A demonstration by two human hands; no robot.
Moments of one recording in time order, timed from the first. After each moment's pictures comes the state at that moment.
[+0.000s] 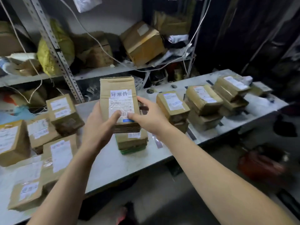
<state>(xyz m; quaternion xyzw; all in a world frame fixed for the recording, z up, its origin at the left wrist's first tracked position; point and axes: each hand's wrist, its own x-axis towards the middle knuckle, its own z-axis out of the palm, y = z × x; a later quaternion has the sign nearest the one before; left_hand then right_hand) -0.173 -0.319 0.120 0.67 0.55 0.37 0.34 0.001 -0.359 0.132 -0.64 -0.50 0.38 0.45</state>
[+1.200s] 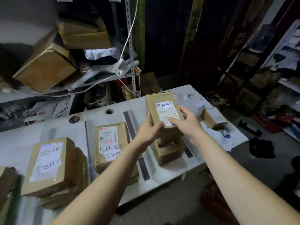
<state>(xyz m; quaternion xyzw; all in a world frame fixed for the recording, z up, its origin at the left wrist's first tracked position) 0.512 -0.235 0.059 0.65 0.40 0.25 0.60 0.678 -0.295 0.078 -0.73 -0.37 0.32 0.47</state>
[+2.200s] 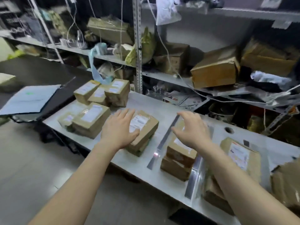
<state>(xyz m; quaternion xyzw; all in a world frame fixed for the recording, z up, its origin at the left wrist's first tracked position) 0.010 -0.355 0.118 0.60 0.80 0.07 0.00 0.245 -0.250 0.129 -0.52 -0.84 0.10 0.12</state>
